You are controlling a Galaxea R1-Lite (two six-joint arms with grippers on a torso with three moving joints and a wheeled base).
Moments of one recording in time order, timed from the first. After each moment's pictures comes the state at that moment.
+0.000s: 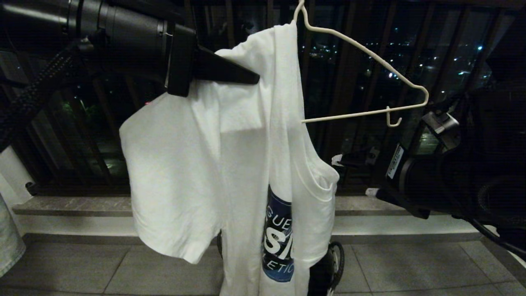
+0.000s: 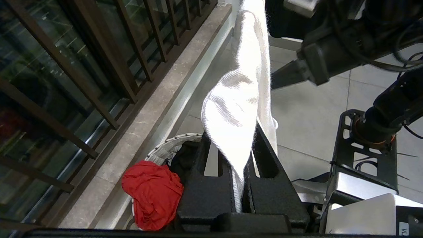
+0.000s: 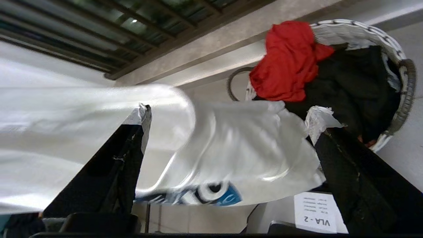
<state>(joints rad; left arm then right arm) -0.52 1.65 -1.94 0.58 -0.64 0.27 0.63 1.41 -1.03 0.04 -0.12 0.91</state>
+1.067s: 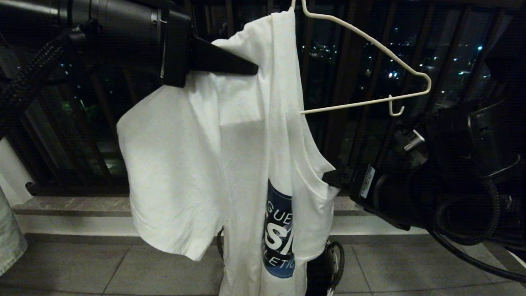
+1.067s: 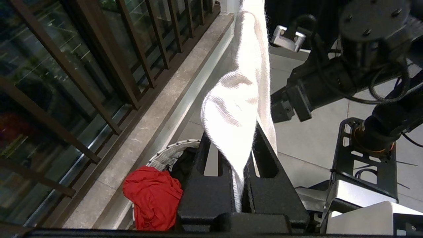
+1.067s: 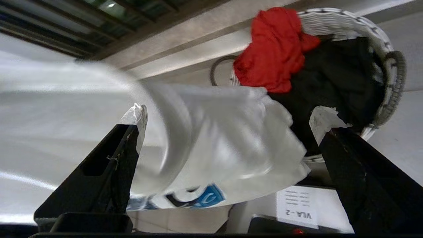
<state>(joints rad) -0.52 1.64 -1.94 0.56 -0.64 0.24 0.69 1.49 -1.01 0.04 -0.19 0.89</state>
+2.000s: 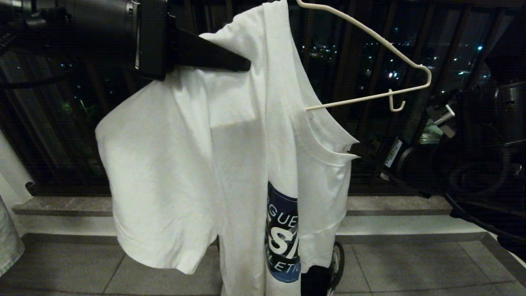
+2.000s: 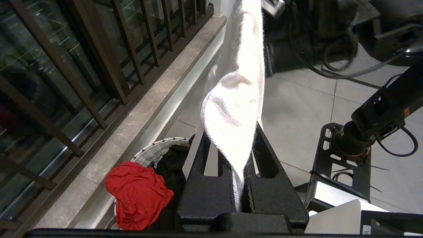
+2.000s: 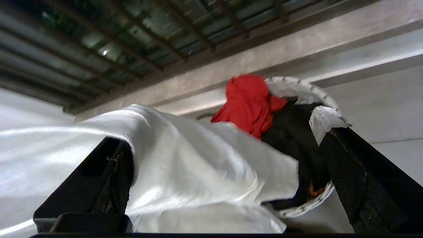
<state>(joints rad) -0.52 1.58 -1.90 0.56 -0.65 0.17 0.48 1.47 -1.00 -0.09 -0.18 0.74</state>
